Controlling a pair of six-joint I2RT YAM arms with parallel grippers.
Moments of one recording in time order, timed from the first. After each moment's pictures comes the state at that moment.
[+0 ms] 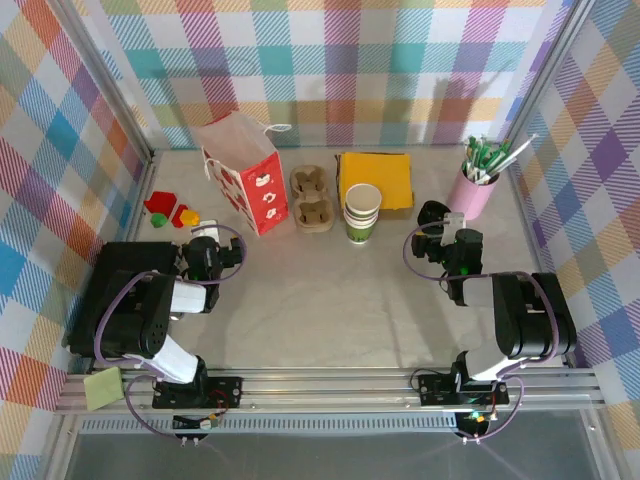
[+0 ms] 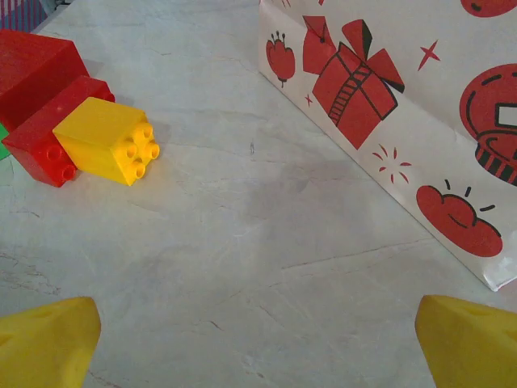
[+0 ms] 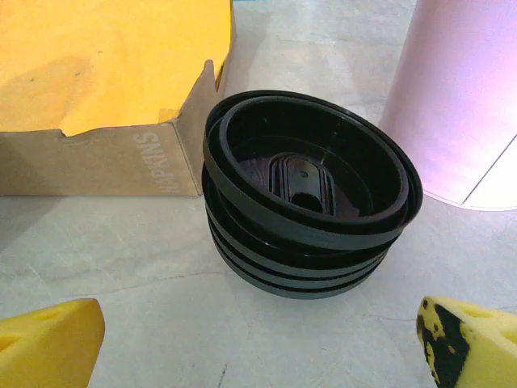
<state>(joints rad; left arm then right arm) -0.10 1.56 0.38 0.74 -0.23 -0.11 0.02 1.52 0.40 0.68 -0.09 0.02</state>
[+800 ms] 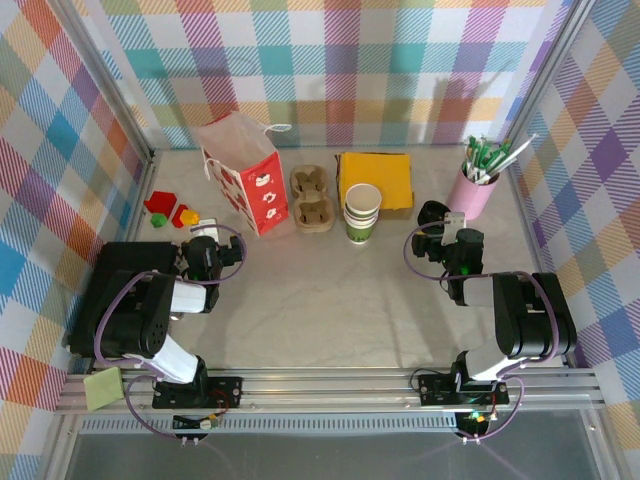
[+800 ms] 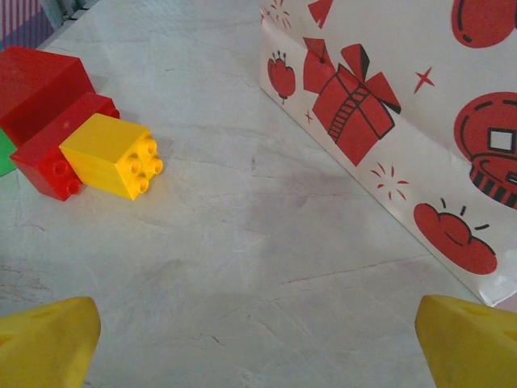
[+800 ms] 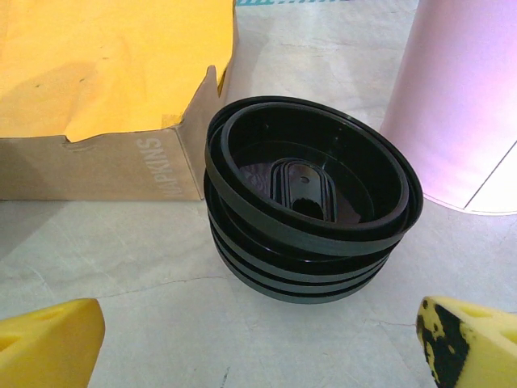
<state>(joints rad) -0.10 1.56 0.38 0.77 -0.25 -0.11 0.01 1.52 0.40 0.69 -0.11 0.02</state>
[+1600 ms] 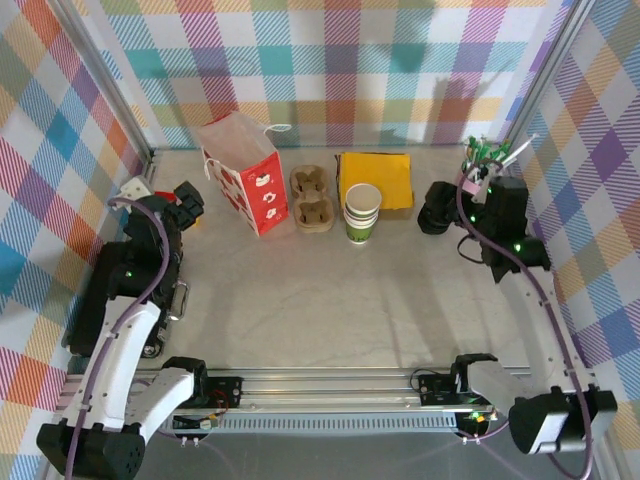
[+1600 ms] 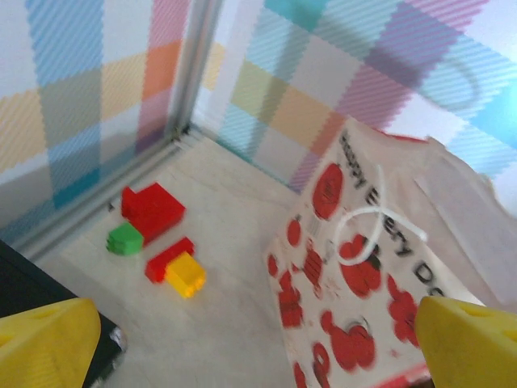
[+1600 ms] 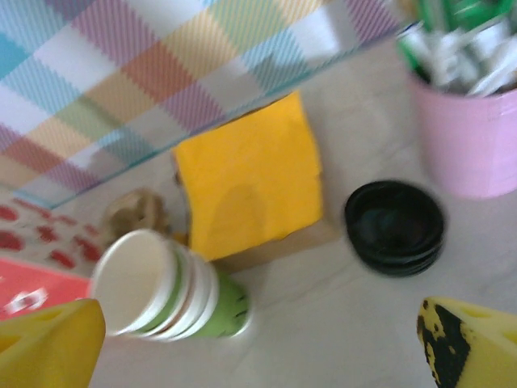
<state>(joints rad) -0.12 0.90 1.01 -0.48 -0.39 -0.55 0.11 1.07 1.11 -0.59 -0.14 0.52</state>
